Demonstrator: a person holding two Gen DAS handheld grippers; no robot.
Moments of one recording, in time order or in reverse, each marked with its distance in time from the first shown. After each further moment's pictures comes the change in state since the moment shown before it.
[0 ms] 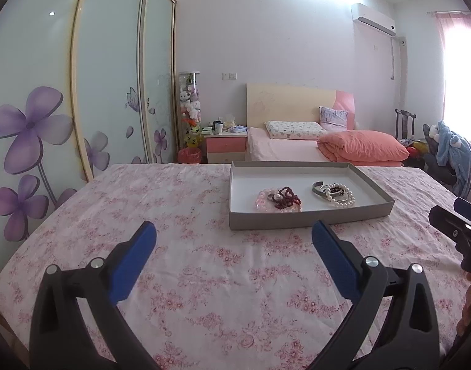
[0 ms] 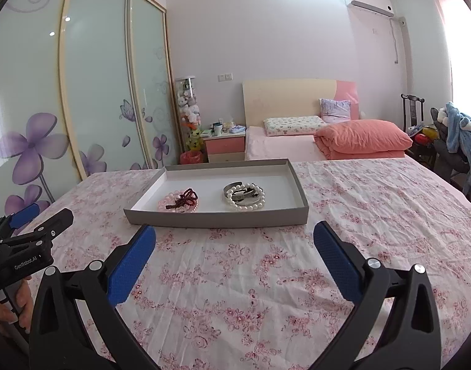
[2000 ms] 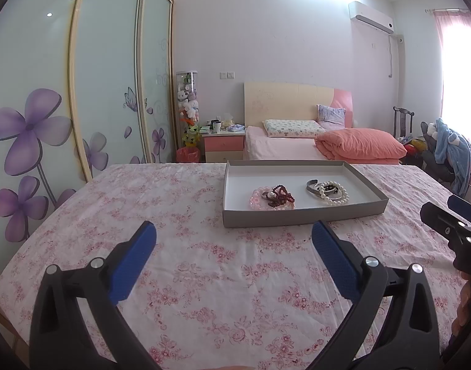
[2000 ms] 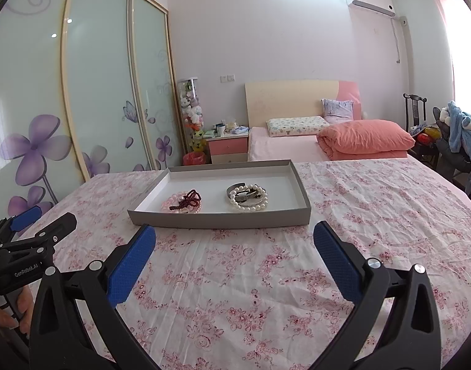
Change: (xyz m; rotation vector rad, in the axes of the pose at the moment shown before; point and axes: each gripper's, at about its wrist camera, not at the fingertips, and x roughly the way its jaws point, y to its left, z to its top) left arm -0.008 -0.006 -0.001 0.009 -0.001 -0.004; right arm -0.003 0.002 -0.001 0.004 -0.004 0.015
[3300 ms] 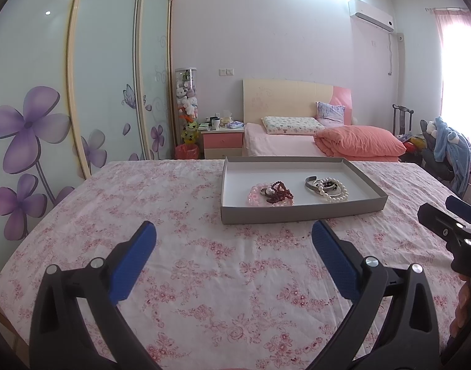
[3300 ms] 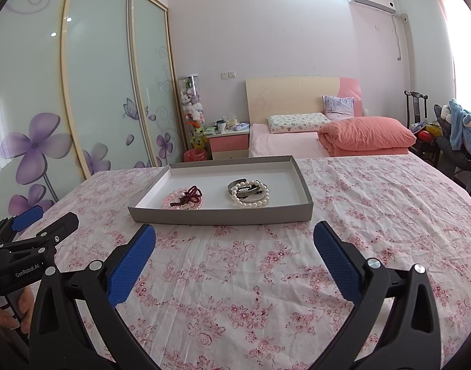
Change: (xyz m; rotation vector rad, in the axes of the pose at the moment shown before) left arm 0.000 -0.003 -0.005 0.002 0.008 0.000; right arm 0.002 0.002 -0.004 0.002 0.010 0.003
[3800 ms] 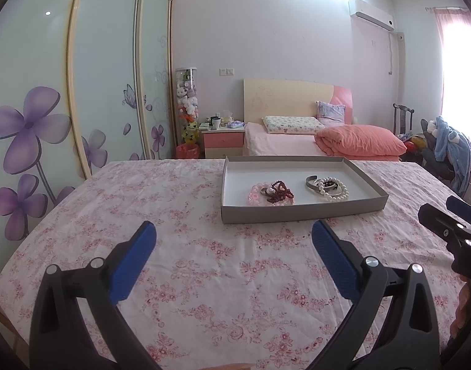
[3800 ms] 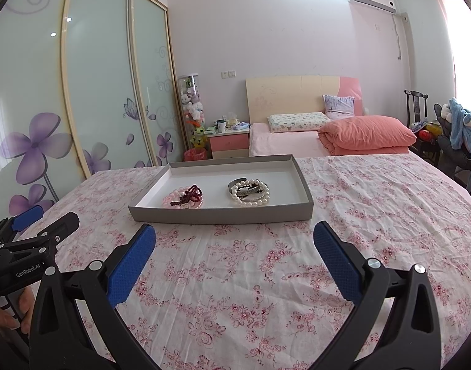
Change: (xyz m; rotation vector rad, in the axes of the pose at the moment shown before) left arm 0.003 -0.001 0.000 0.002 0.009 0.001; right arm 0.000 0.000 0.000 0.001 0.002 0.000
